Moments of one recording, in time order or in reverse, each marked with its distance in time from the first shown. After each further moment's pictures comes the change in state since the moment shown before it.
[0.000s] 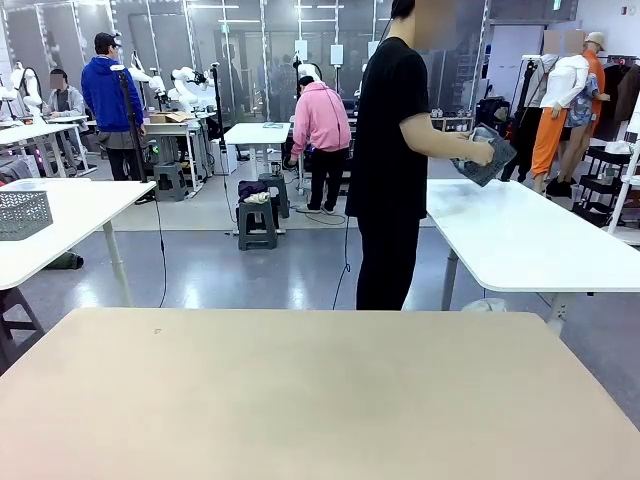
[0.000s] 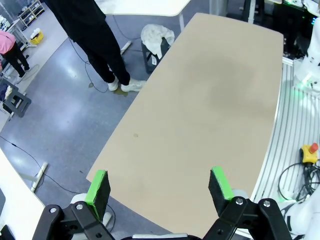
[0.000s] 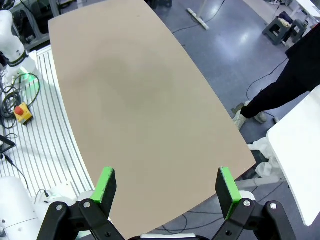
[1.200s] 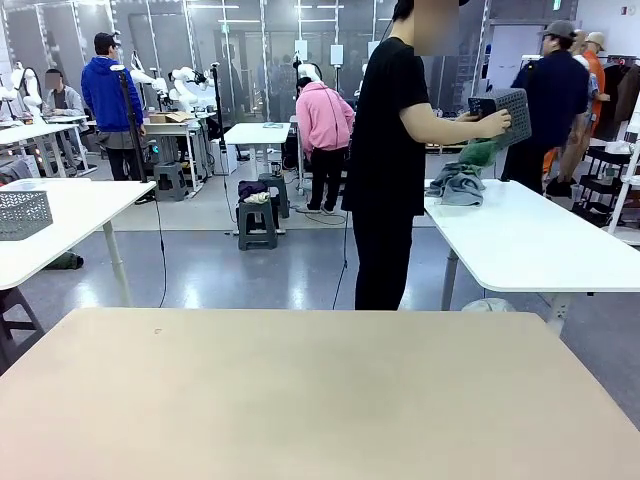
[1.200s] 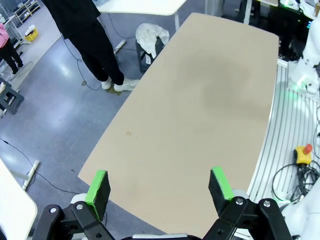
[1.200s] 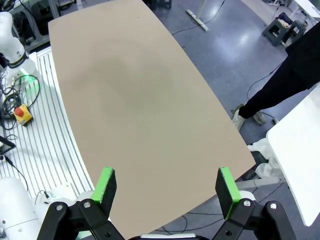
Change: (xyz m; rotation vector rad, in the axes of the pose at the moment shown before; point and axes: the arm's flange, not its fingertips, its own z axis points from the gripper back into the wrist) left arm -0.010 0.003 -0.004 -0.031 -0.002 0.033; right arm 0.000 0.000 0.002 -0.002 -0.007 -0.001
